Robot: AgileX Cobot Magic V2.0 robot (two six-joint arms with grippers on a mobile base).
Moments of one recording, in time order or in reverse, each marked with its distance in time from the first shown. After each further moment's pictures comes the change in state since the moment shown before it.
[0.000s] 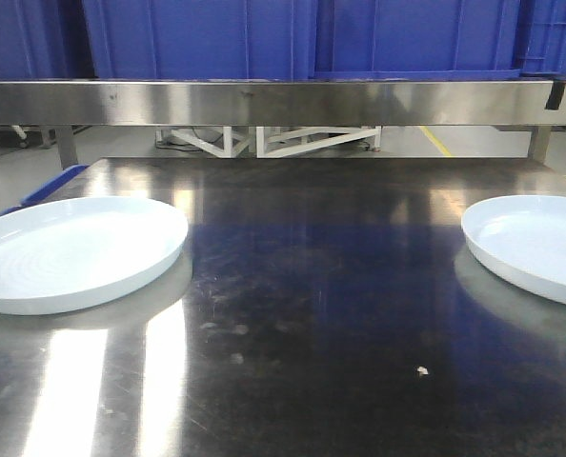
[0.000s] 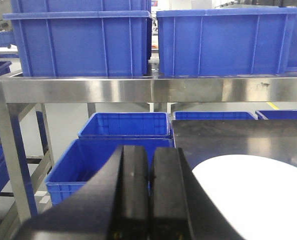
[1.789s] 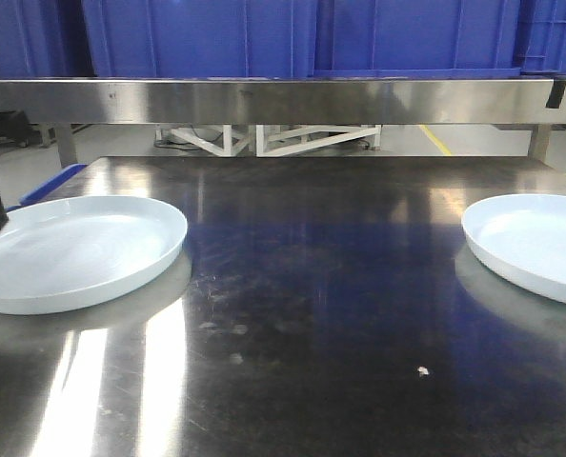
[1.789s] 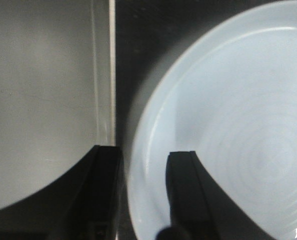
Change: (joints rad) left arm -0.050 1.759 -1.204 -0.123 0.846 0.000; right arm 0.000 0.000 0.000 0.000 0.000 0.000
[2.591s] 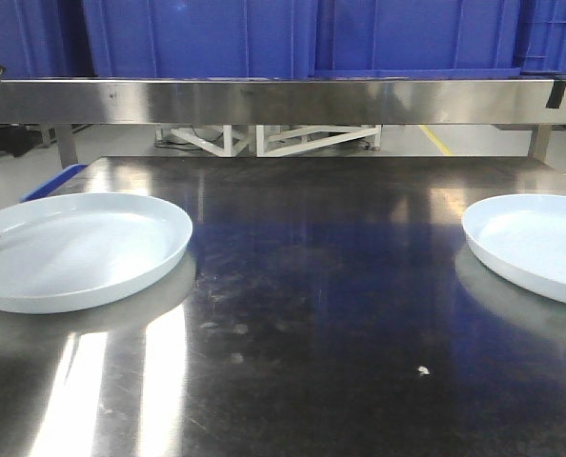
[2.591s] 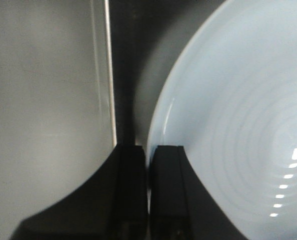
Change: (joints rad) left arm 0.000 0.033 -0.058 0.024 0.126 0.000; right arm 0.000 0.000 0.000 0.000 0.000 0.000
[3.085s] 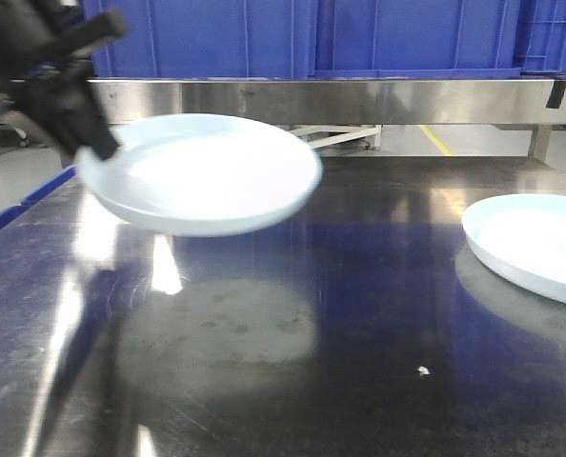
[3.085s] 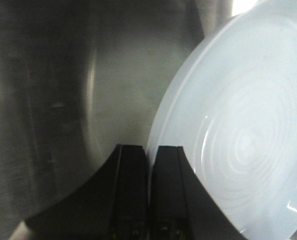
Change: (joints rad) left arm -0.167 0.001 -0.162 -0.292 0.032 0.003; right arm 0.000 0.000 0.000 0.000 0.000 0.000
